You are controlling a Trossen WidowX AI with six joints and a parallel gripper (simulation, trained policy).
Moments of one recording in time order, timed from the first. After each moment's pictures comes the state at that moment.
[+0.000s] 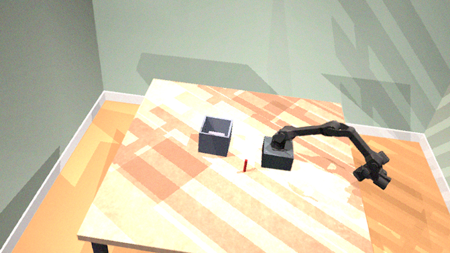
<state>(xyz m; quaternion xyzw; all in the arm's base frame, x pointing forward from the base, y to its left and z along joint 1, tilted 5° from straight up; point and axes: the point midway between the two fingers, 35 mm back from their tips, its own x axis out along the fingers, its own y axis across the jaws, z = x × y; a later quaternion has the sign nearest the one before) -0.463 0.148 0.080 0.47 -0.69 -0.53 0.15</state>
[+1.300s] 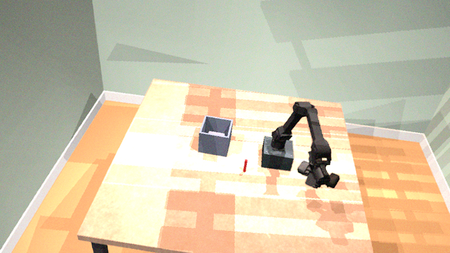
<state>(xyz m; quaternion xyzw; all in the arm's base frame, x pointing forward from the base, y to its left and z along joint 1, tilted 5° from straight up) -0.139 0.329 0.095 0.31 -0.79 -0.29 -0.45</state>
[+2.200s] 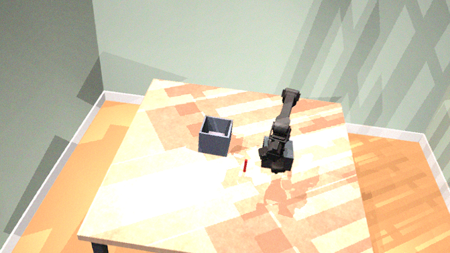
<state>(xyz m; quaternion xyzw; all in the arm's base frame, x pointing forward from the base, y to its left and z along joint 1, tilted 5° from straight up) 0.069 0.284 0.128 0.04 -0.75 0.03 -0.65</state>
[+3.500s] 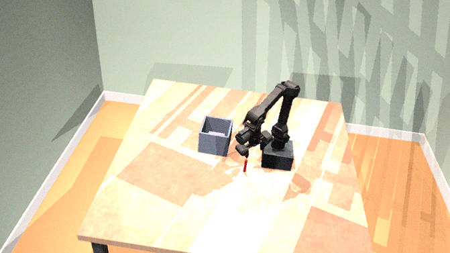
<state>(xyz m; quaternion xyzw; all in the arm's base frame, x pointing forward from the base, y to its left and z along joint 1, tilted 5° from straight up) 0.154 0.144 0.082 -0.25 -0.63 0.41 -0.61</state>
